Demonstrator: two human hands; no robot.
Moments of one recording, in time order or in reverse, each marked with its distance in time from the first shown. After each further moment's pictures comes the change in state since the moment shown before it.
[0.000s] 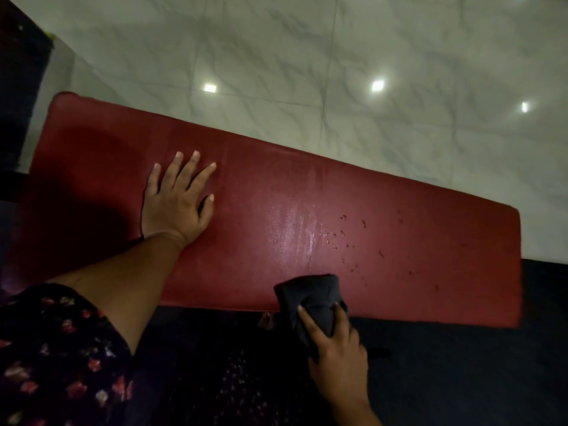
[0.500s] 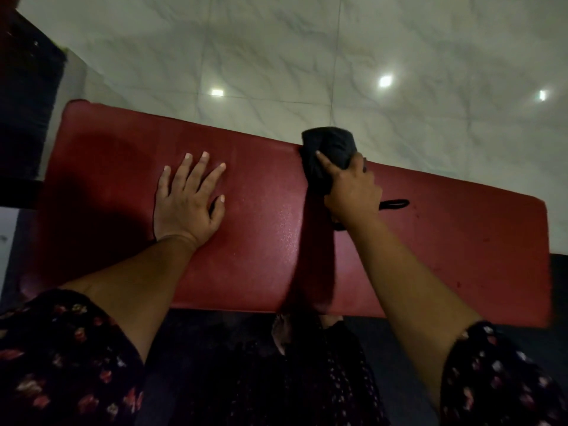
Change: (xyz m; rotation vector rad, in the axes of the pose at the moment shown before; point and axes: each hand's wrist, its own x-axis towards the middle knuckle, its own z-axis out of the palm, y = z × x) left_hand 0.000 0.000 0.000 0.003 0.024 0.007; right_hand 0.216 -0.045 -0.140 -0.026 0.242 -0.028
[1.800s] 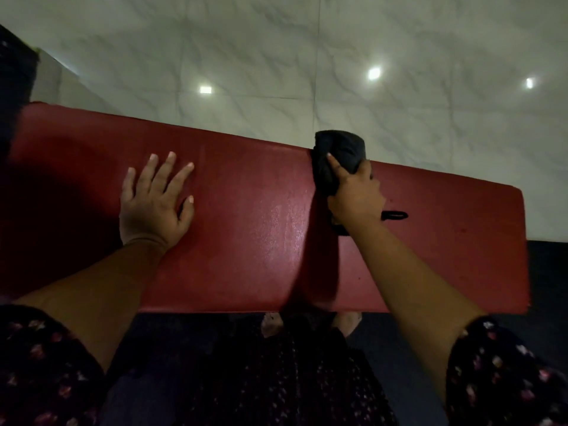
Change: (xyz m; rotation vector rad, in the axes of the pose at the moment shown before) left_hand 0.000 0.002 0.000 0.011 0.018 0.008; right_hand -0.003 0.060 0.008 0.083 -0.022 0.145
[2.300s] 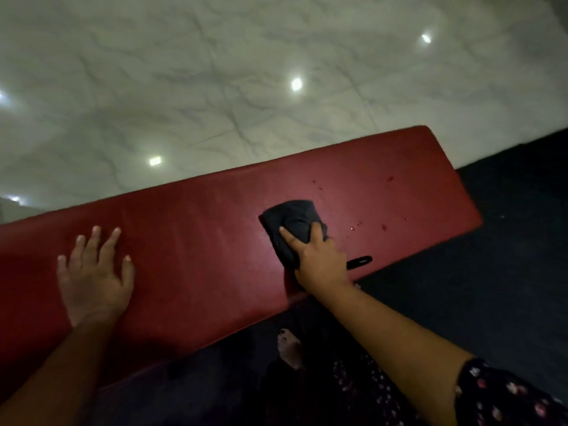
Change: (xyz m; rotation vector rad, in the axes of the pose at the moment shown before) left_hand 0.003 0.010 -0.012 0.020 -0.072 0.021; right_hand -0.133 0.058 0.049 0.054 -0.101 0.060
